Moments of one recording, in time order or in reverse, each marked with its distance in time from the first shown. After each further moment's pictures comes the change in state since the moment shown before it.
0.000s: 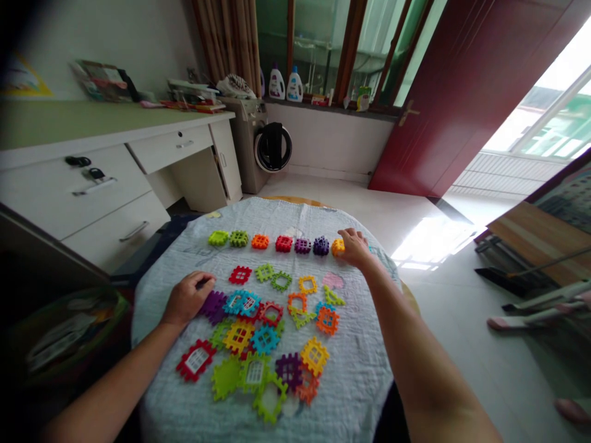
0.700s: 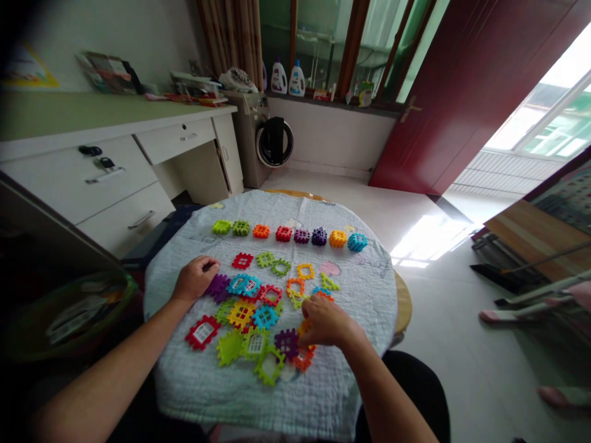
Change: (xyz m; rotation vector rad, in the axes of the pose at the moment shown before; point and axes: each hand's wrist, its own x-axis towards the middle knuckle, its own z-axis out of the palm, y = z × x) left_hand 0.001 -0.001 0.005 0.042 0.022 -0.010; right_hand -0.167 -0.100 0.007 0.212 -0.543 -0.339
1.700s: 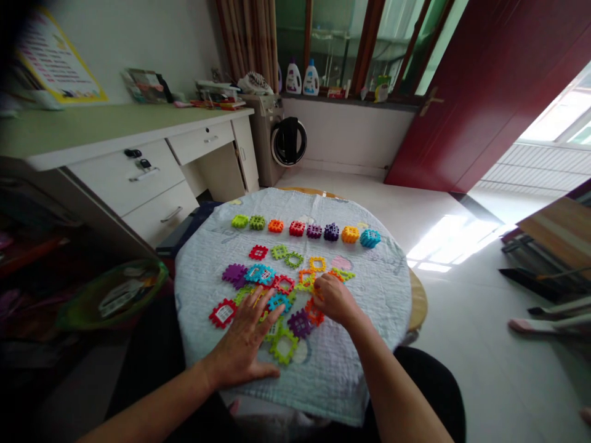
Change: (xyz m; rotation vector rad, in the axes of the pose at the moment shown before) left_hand -0.154 0.118 -0.016 0.184 -0.388 0.555; right_hand 0.025 0.018 0.018 0.087 0.431 -0.097
